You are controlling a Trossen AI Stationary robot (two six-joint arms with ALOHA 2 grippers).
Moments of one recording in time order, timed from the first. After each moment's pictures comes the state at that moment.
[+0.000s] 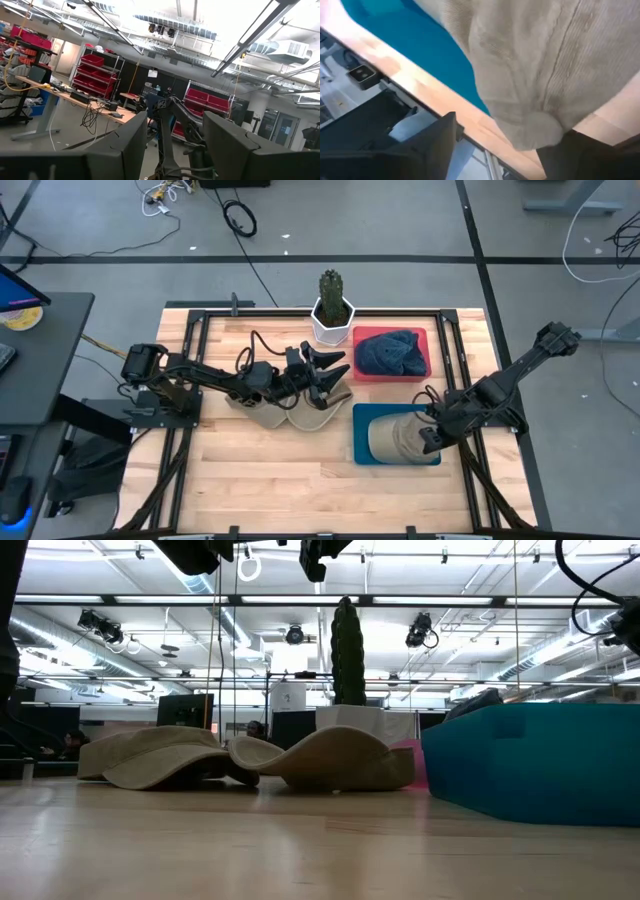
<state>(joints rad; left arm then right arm) -0.10 1.67 1.01 1.10 -0.40 -0.22 0.62 0.73 0.50 -0.72 -0.18 1.82</state>
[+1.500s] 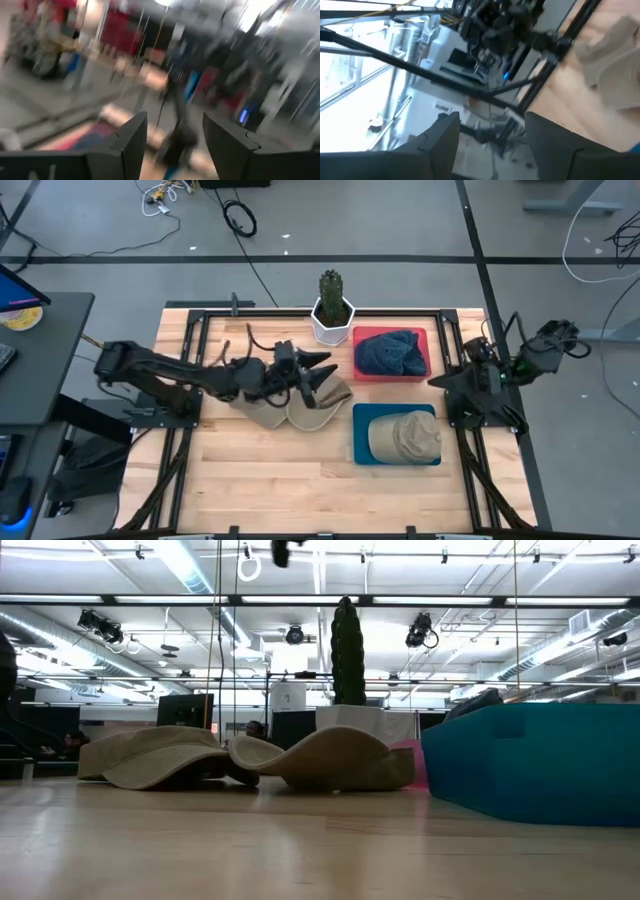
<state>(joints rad) -0.16 1.44 1.05 0.52 -0.53 -0.33 0.64 0.51 0.89 -0.40 0.51 1.15</state>
